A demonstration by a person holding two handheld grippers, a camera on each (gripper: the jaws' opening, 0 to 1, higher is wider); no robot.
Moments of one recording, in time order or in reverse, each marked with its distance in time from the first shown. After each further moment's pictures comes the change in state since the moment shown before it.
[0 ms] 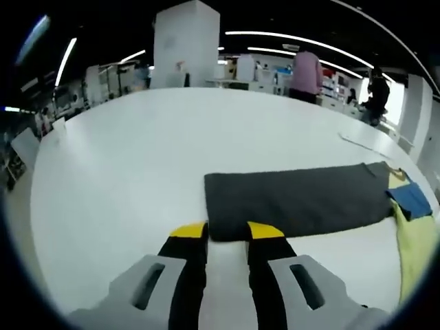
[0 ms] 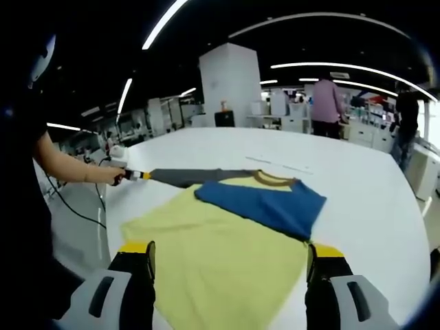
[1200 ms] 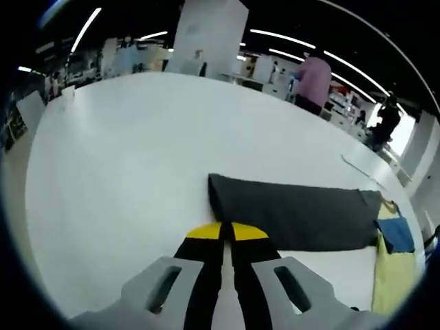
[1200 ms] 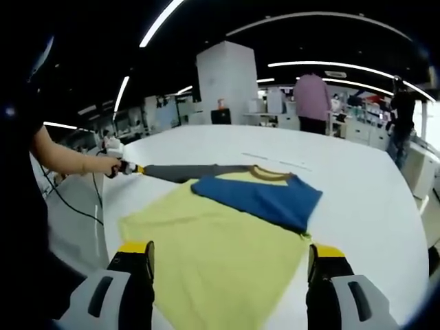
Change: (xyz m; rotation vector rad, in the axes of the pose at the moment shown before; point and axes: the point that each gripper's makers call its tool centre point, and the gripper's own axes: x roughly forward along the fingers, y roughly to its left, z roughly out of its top) left arm -0.007 -0.003 0.007 -0.178 0.013 -0.033; right arm -0.004 -0.002 -0.011 0.004 0.006 -0.021
